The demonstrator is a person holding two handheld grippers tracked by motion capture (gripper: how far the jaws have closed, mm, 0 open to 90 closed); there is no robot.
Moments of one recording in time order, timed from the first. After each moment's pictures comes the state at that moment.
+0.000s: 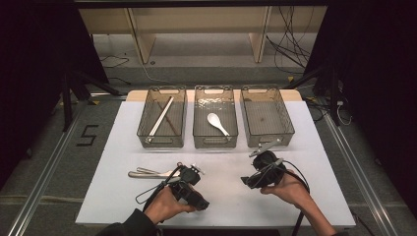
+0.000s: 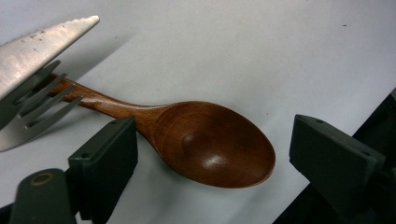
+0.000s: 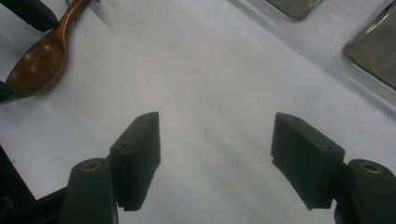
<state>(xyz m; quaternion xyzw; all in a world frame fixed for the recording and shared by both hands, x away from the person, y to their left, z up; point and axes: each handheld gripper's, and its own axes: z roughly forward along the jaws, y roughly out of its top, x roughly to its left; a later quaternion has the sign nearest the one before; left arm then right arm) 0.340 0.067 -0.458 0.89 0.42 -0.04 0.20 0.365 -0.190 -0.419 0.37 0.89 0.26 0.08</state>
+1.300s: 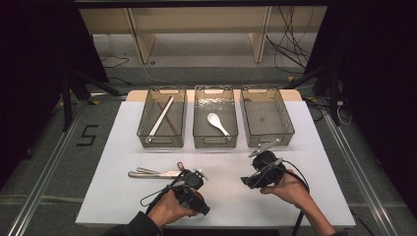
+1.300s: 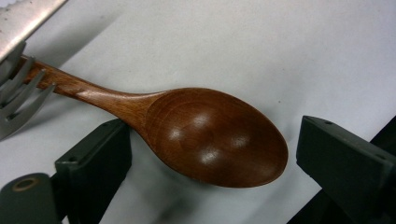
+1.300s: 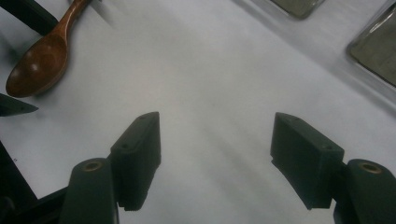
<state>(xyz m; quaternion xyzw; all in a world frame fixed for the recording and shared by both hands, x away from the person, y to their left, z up) 0.334 0.057 -0.468 0.90 0.41 -0.01 0.16 0.365 -0.190 -0.419 0.37 0.89 0.26 0.08</state>
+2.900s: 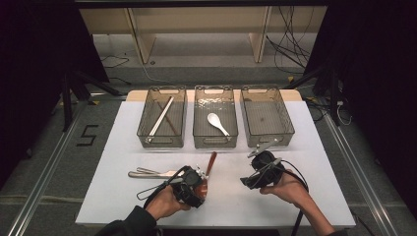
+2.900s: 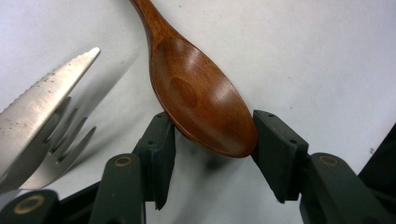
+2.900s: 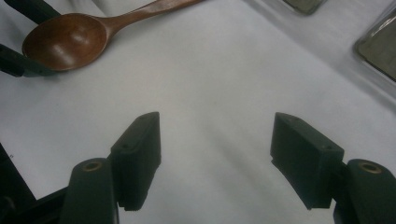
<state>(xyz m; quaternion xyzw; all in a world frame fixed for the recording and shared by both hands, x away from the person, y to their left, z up) 0.343 0.065 -0.465 0.92 0.34 0.02 0.19 0.368 -0.188 -0.422 0.36 0.89 0.25 0.07</state>
